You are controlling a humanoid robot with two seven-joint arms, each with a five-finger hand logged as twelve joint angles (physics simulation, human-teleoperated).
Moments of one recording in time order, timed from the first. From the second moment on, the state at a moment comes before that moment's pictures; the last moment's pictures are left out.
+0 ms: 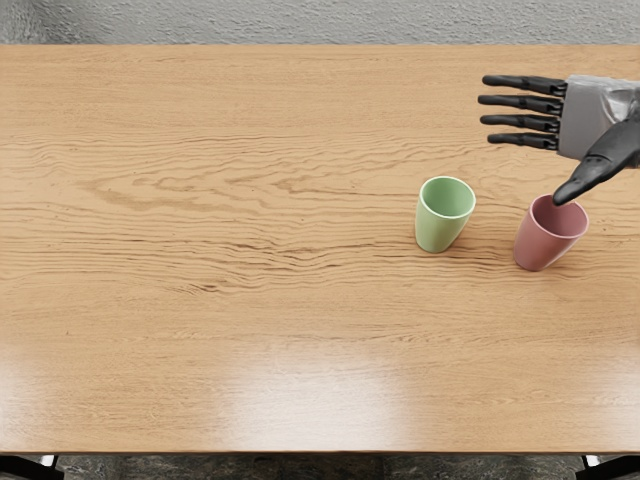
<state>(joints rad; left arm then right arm) 0.01 0.00 0.07 -0.19 -0.20 0.04 0.18 0.77 -1.06 0.83 1.44 0.05 0.61 -0.42</state>
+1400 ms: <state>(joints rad) 0.01 0.00 0.07 -0.19 -0.20 0.04 0.18 1.21 -0.70 0.14 1.63 -0.99 -0.14 -0.61</state>
